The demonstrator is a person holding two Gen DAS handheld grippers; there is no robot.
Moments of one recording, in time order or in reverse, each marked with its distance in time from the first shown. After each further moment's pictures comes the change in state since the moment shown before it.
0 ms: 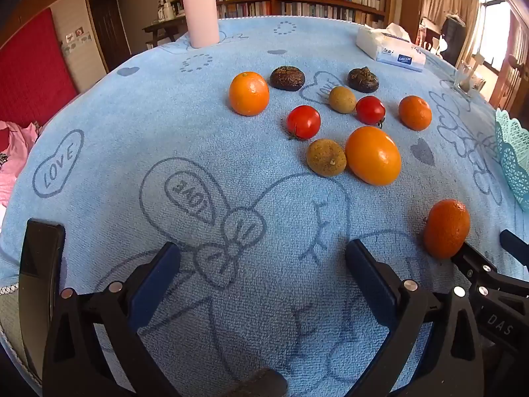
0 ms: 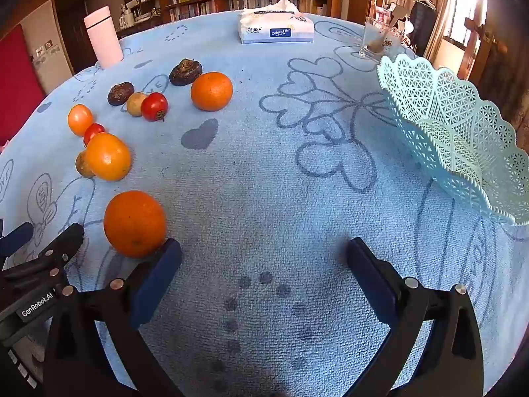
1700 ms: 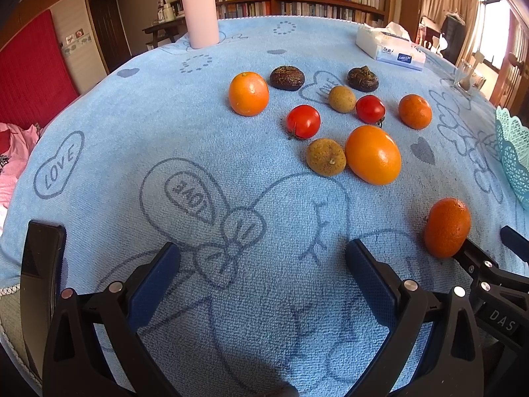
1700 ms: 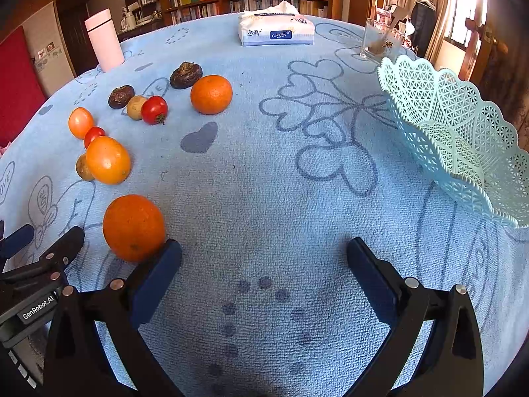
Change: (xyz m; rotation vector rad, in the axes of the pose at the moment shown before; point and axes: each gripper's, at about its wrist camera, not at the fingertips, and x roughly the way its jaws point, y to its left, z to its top) left arm 0.000 -0.004 0.000 0.006 -0.003 0.010; right arm 0.003 -0.003 0.001 0.008 -0.008 0.014
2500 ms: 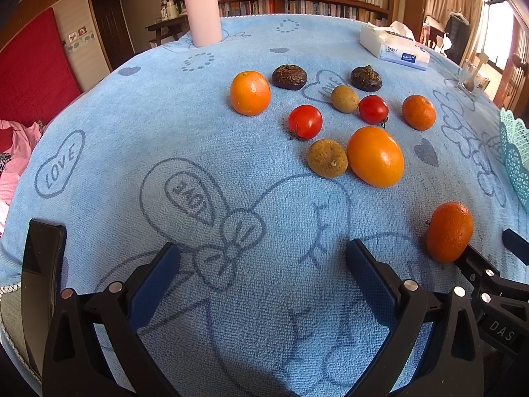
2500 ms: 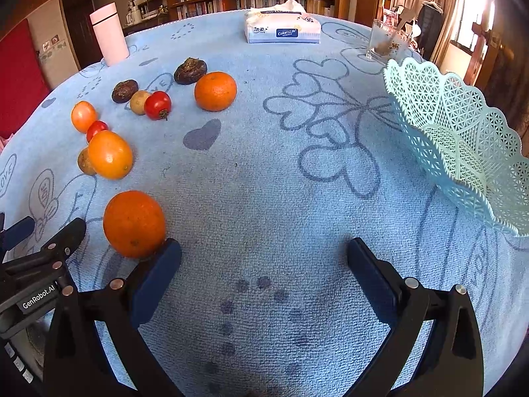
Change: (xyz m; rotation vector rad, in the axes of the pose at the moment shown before) left arm 0.001 0.001 0.001 -0.010 0.009 0.014; right arm 0.001 0.002 0.001 -0.029 0.010 0.008
